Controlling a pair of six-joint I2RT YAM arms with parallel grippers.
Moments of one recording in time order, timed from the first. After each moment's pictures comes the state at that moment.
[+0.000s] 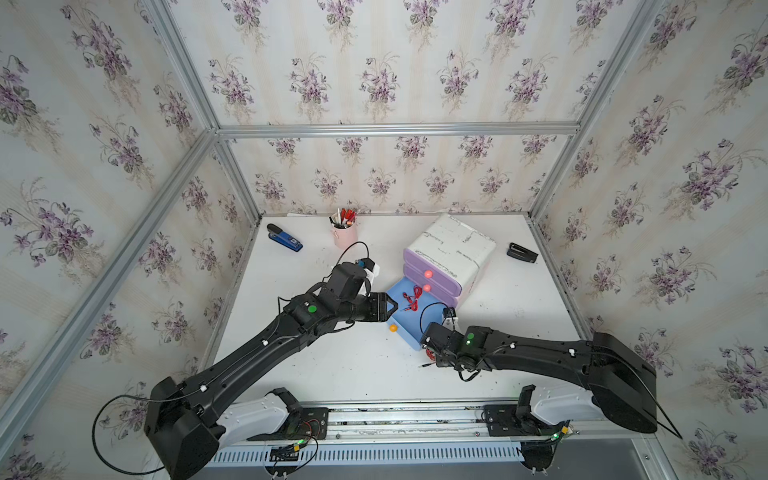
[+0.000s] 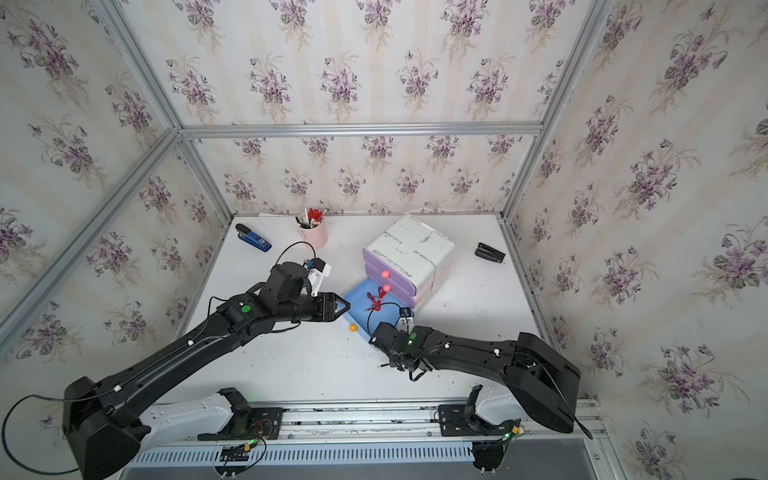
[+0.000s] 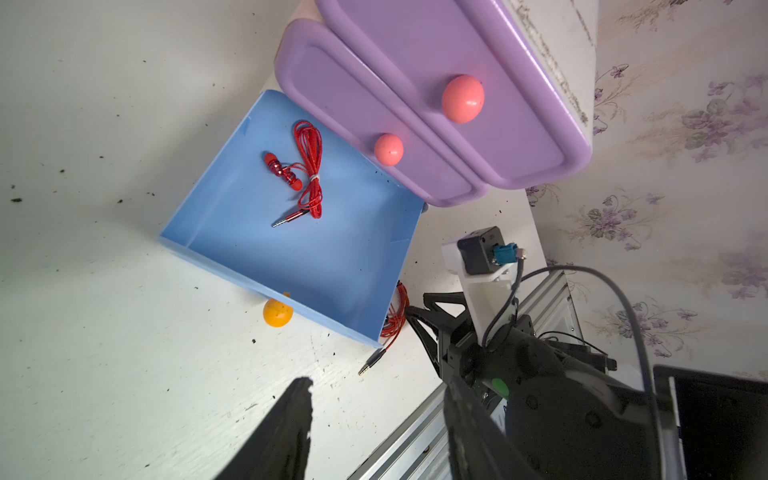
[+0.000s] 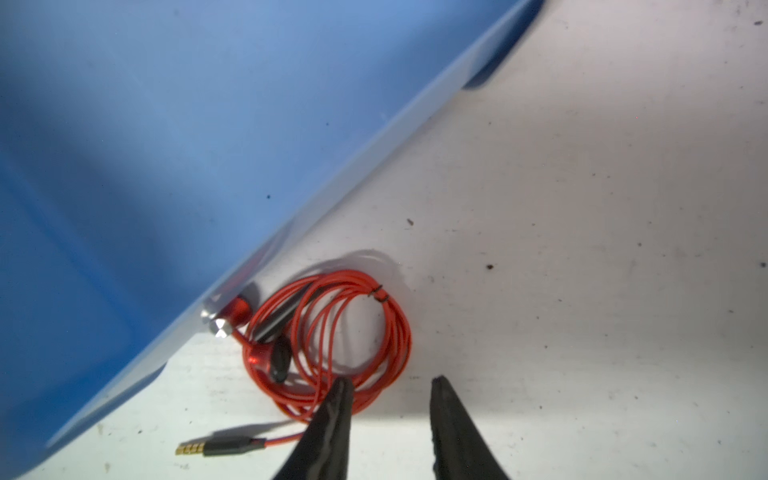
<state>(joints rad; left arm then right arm) -0.69 1.13 0.95 -0.54 0.25 -0.66 1.06 1.37 0.68 -0.69 0.35 0.95</state>
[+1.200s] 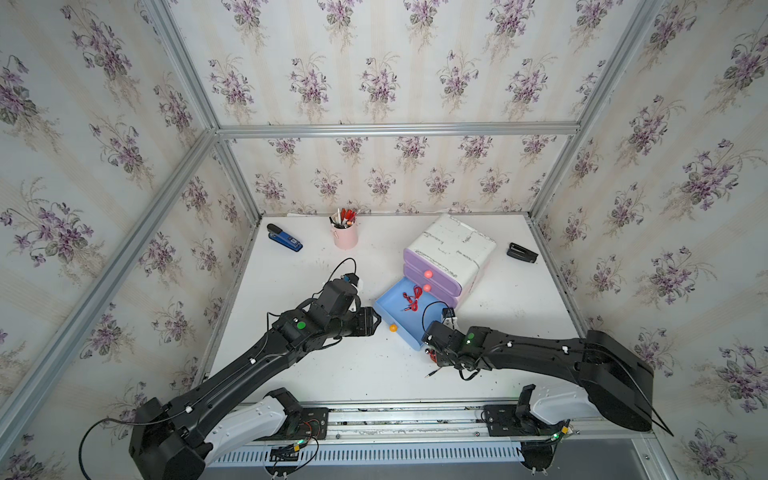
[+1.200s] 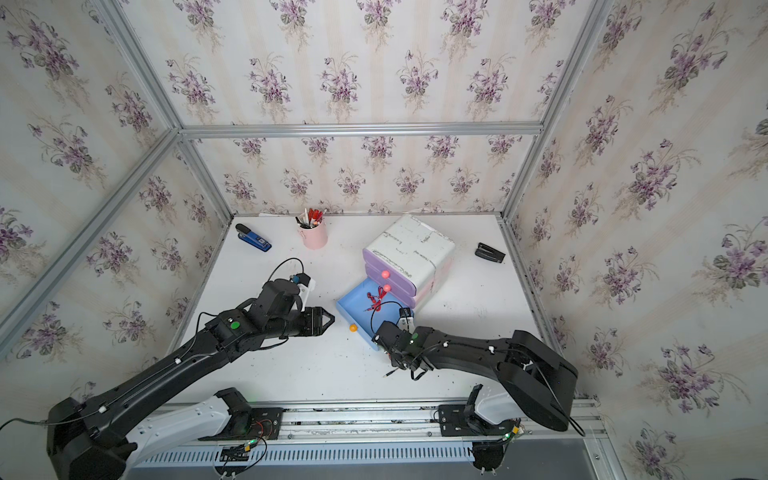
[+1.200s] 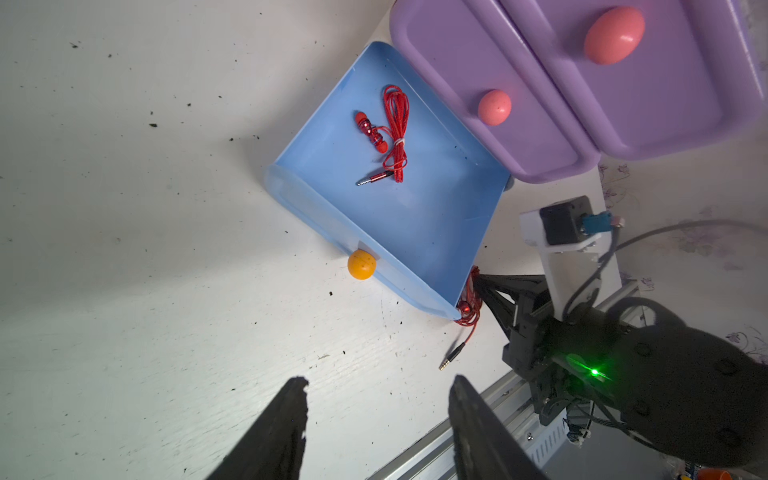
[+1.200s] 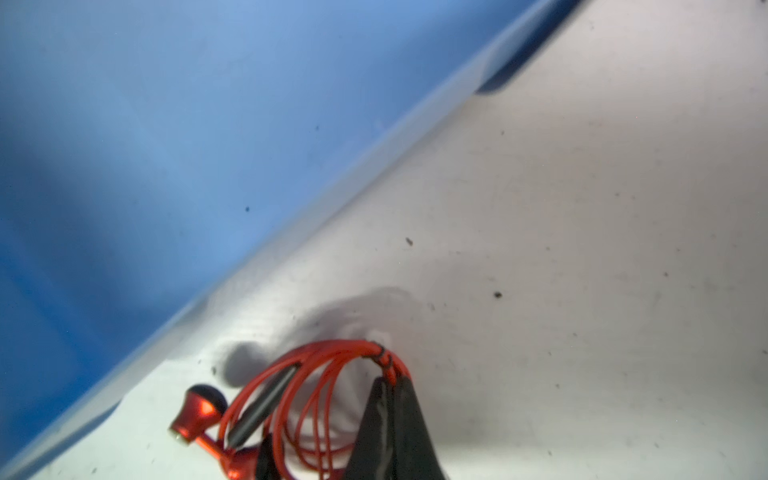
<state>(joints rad) -0.69 1.01 0.81 -0.63 0.12 -0.67 1.04 1.36 0.64 -0.62 0.33 0.88</state>
